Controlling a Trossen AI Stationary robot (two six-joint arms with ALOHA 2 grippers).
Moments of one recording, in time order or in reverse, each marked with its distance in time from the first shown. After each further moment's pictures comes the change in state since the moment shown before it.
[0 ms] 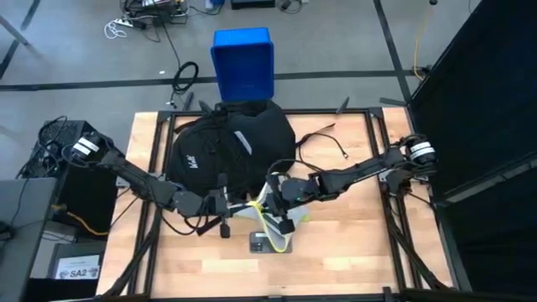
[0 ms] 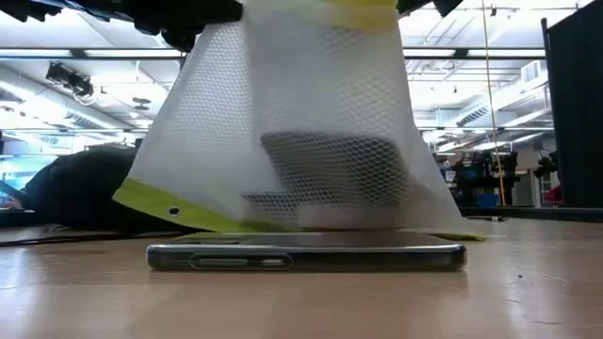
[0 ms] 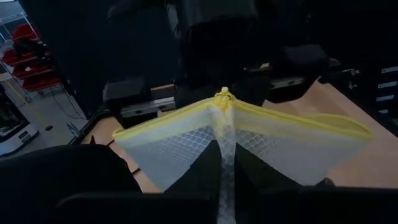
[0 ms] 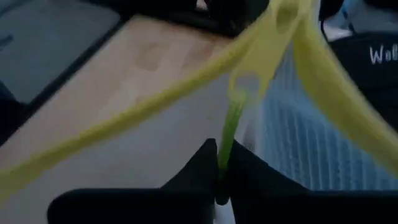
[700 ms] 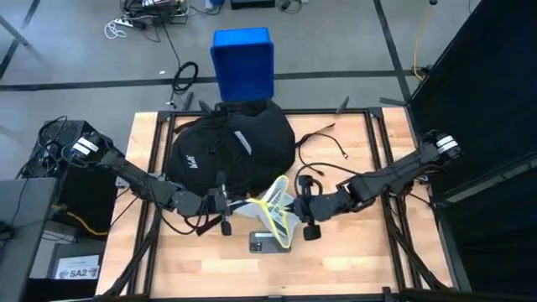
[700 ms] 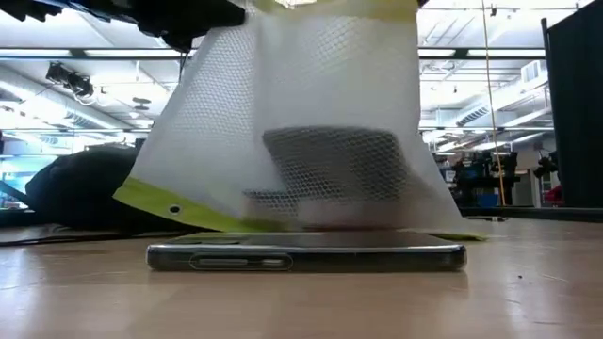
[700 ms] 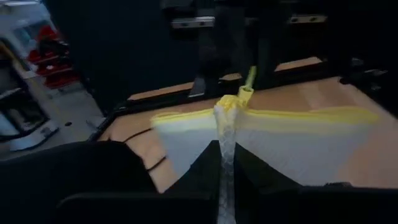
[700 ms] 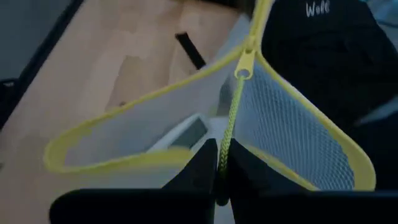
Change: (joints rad) left arm -0.002 0.000 0.001 0.009 -0.098 0.022; right arm 0.206 -0.237 0.000 -0.459 0.357 0.223
